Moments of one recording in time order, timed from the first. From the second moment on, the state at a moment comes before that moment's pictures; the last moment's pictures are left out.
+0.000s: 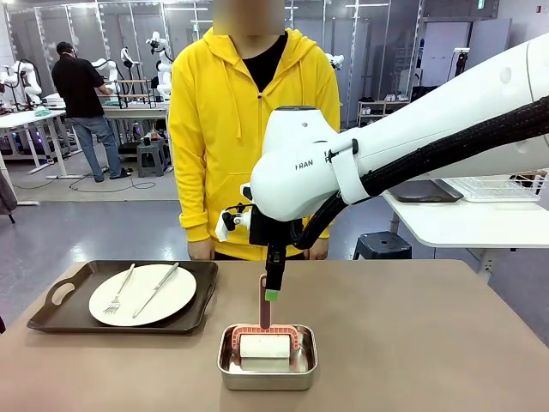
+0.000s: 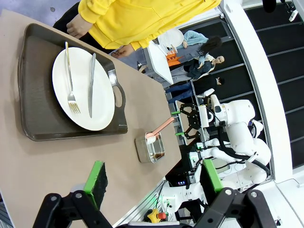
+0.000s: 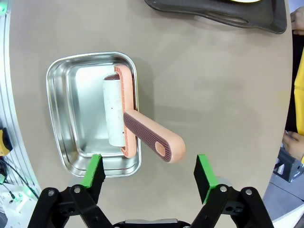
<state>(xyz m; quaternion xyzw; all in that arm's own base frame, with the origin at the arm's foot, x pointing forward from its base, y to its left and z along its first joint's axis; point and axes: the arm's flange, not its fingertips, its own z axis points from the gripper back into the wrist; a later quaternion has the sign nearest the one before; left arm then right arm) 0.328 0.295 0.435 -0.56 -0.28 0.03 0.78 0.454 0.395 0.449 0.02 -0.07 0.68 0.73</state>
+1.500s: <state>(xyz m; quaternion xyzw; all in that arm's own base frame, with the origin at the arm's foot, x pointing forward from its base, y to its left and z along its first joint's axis) 0.328 0.295 0.435 -0.56 -0.28 0.03 0.78 0.474 0.206 0.476 0.49 -0.14 0.25 0.82</state>
